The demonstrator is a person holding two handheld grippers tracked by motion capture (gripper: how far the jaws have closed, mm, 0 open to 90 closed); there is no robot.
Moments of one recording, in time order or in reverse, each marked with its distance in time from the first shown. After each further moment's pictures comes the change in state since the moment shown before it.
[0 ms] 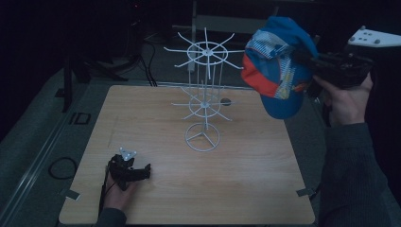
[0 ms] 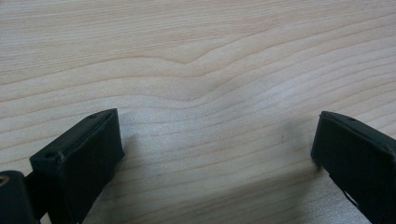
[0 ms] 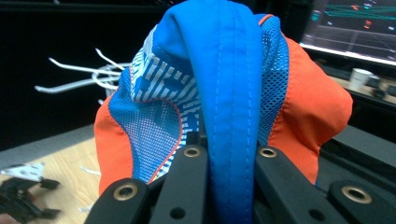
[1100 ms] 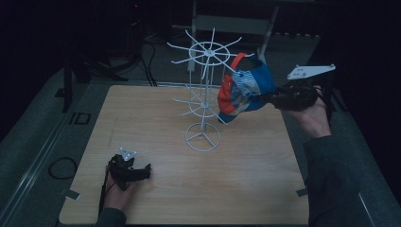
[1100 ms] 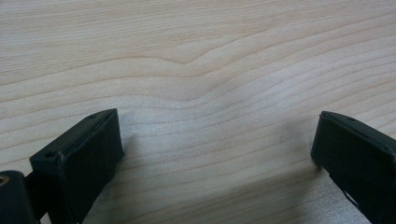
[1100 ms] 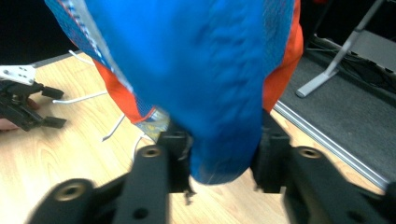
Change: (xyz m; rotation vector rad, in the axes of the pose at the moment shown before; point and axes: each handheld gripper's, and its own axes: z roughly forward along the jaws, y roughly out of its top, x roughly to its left) left arm -0.001 0.000 0.000 -0.005 -0.002 -0.003; right arm 0.002 -0.089 0.068 0.351 0.070 -0.005
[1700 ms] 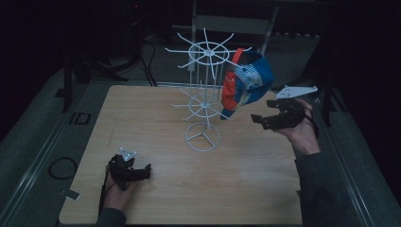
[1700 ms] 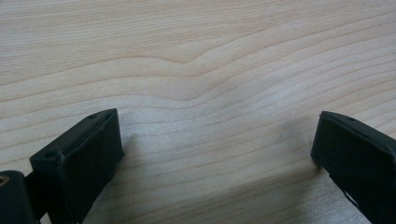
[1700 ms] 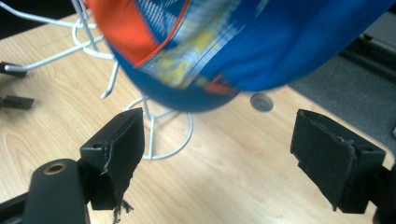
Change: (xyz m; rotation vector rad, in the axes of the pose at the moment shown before) left arm 0.000 0.000 0.000 0.003 -0.004 0.002; right arm 0.021 -0.044 0.028 0.084 -0.091 0.048
